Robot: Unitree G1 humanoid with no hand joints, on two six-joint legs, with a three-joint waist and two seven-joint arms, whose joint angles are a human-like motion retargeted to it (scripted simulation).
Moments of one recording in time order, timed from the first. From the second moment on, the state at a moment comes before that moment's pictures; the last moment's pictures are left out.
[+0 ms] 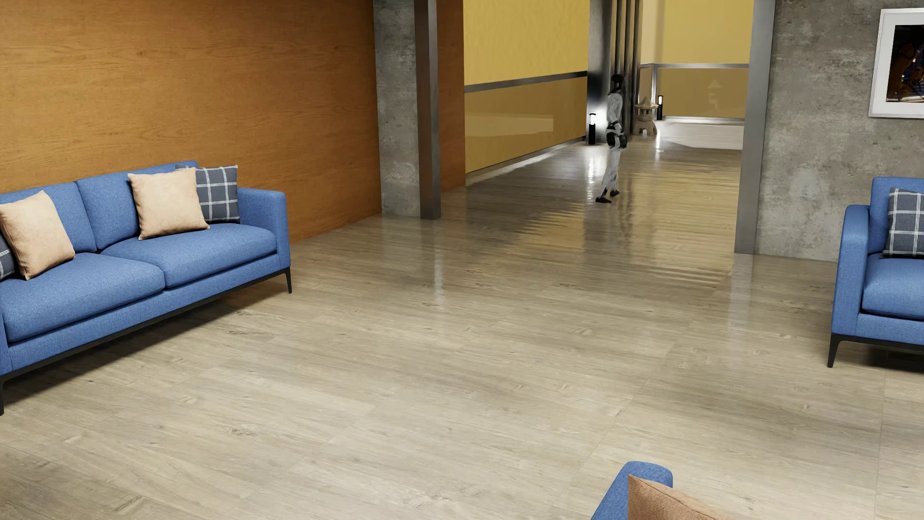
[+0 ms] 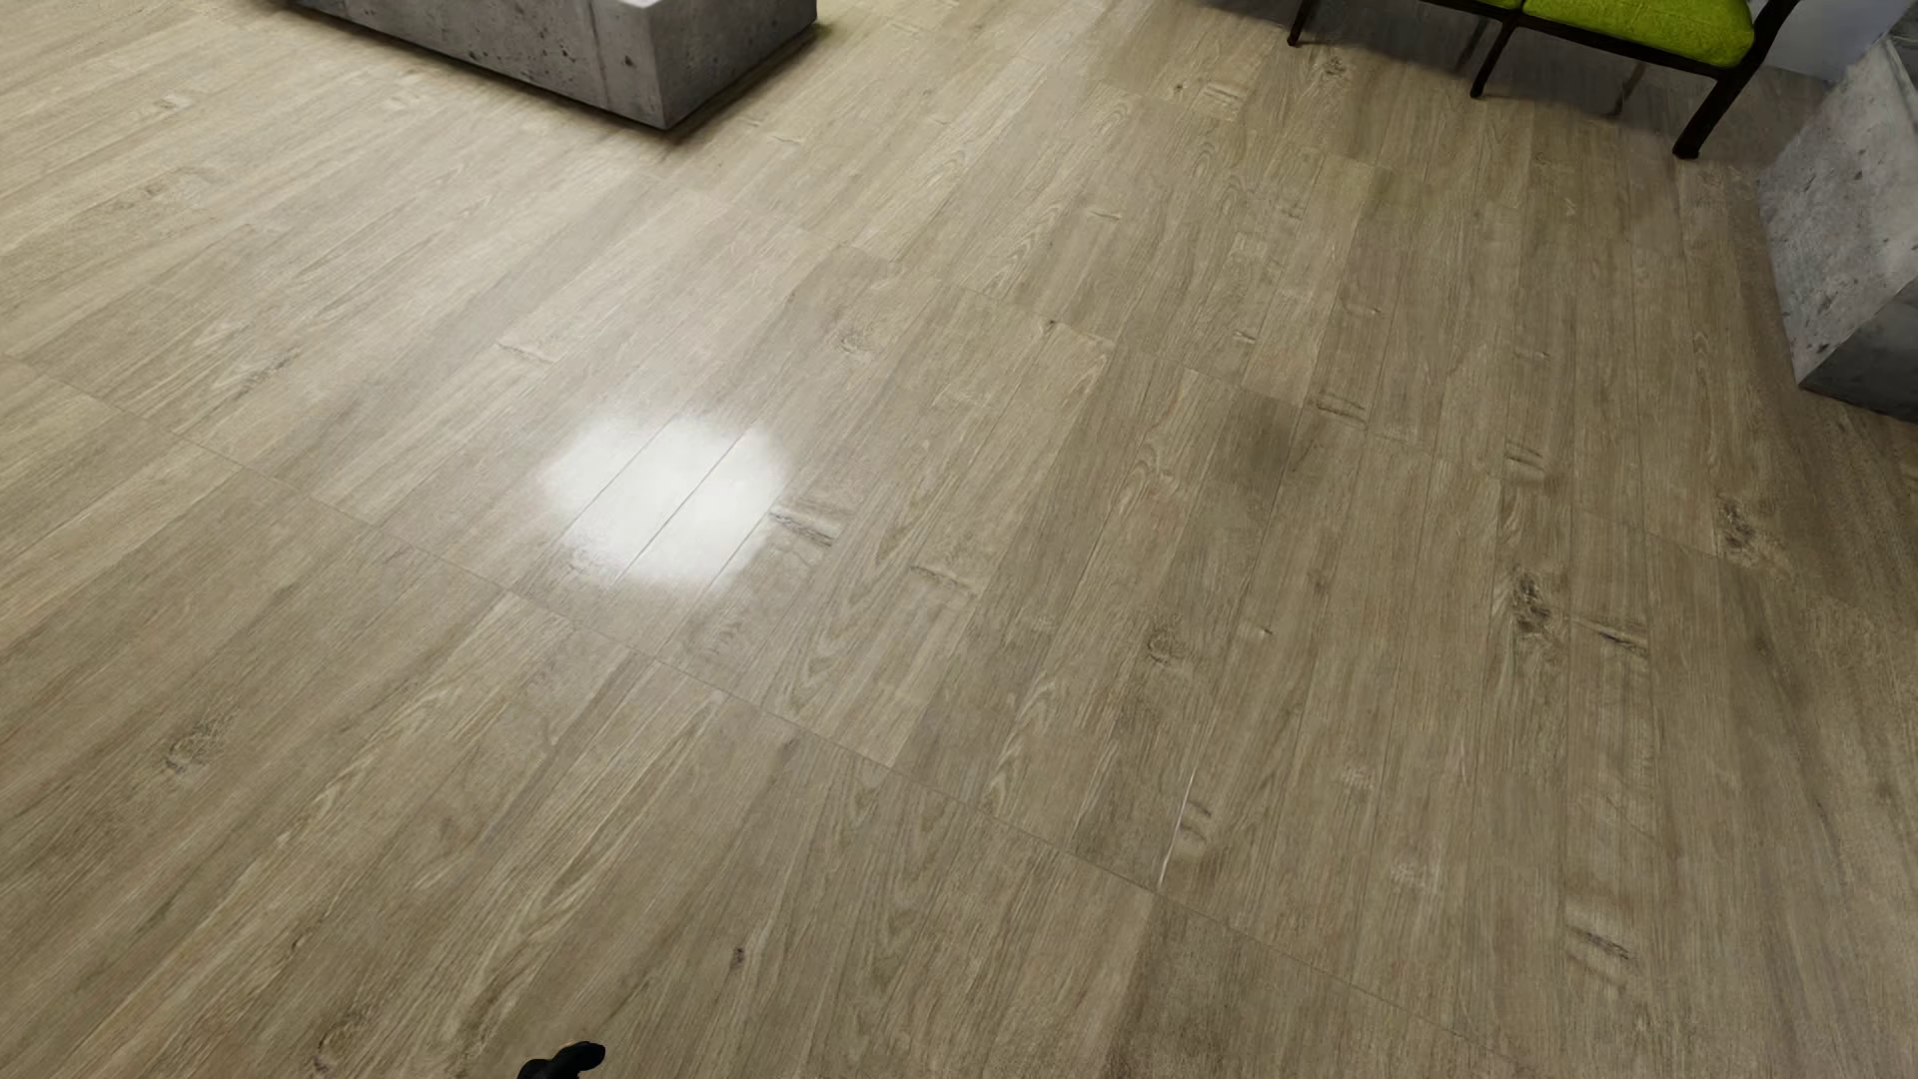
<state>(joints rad) -0.18 -0.01 -0.01 0.53 -0.40 -0.11 1.12 -0.80 -0.01 0.38 0.41 0.10 0.22 0.00 -0.36 0.27 -0.09 0.03 0.19 -0.14 -0.19 0.74 0.72 0.49 -0.78 0.34 0.21 0.15 0.13</state>
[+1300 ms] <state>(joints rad) -0.35 -0.40 -0.02 0.16 -0.30 -0.11 0.37 -0.21 0.04 0.46 0.54 -0.18 0.24 -0.22 -0.25 0.22 -0.16 0.02 0.16 -0.39 -0.10 0.82 0.70 0.58 -0.78 0.33 0.21 0.09 0.05</state>
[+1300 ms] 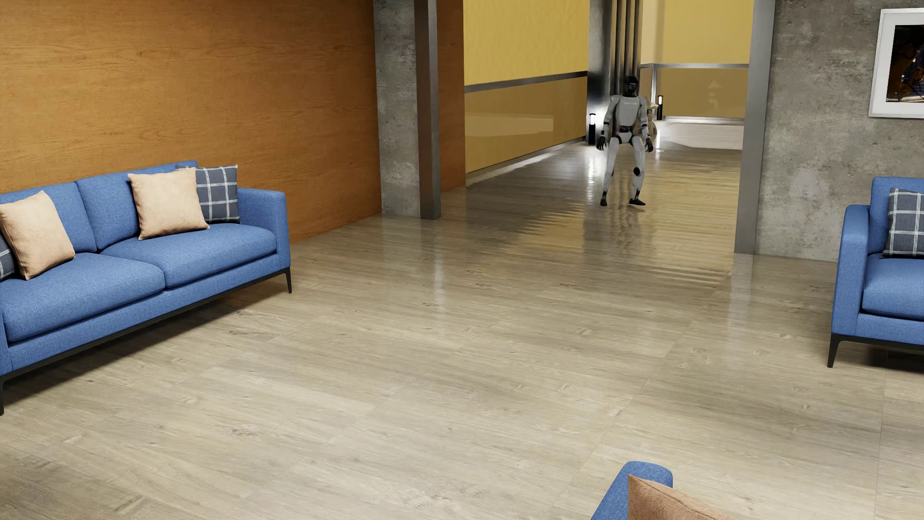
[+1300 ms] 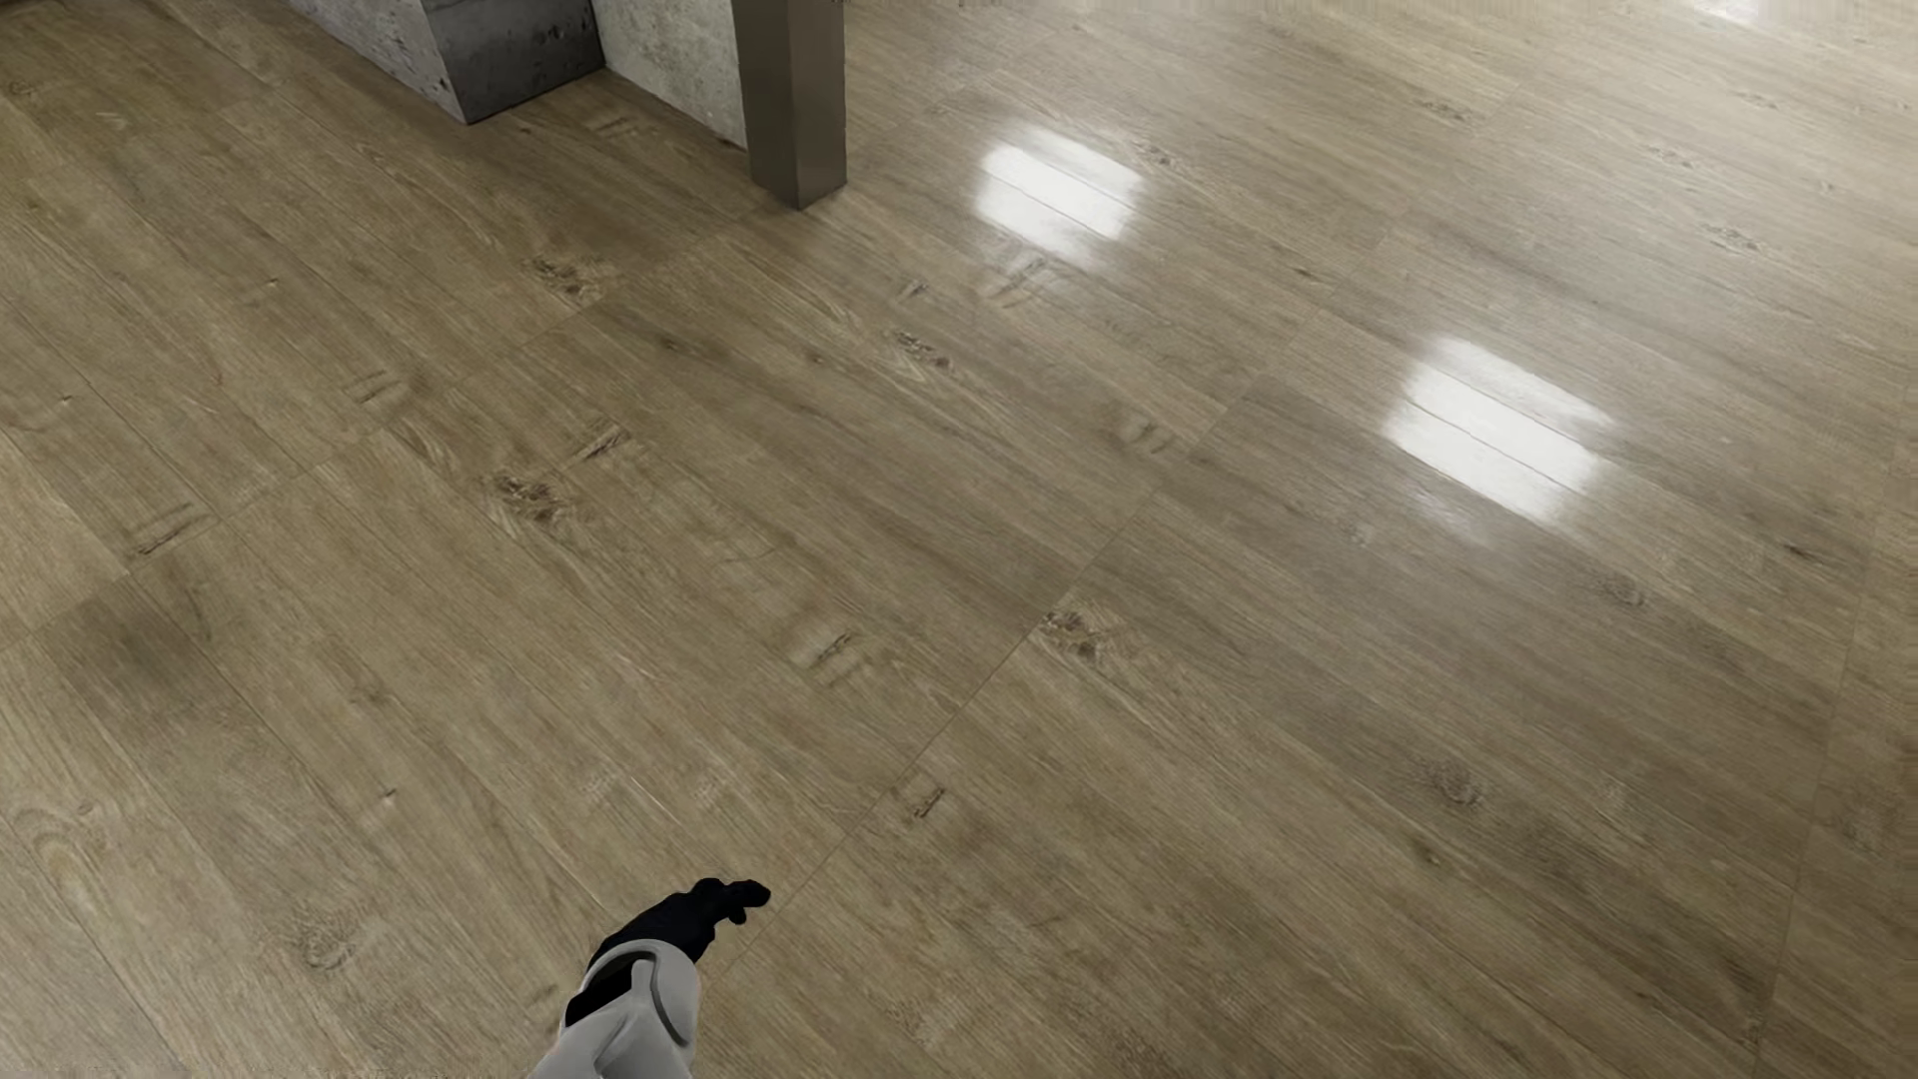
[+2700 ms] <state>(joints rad) -0.23 -0.24 -0.05 0.31 -0.12 0.03 0.38 -0.24 0.00 0.39 0.36 0.02 0.22 -0.21 -0.30 0.15 -0.07 -0.11 0.06 -0.42 -0.15 0.93 0.64 0.56 -0.72 0.40 0.17 -0.03 -0.01</state>
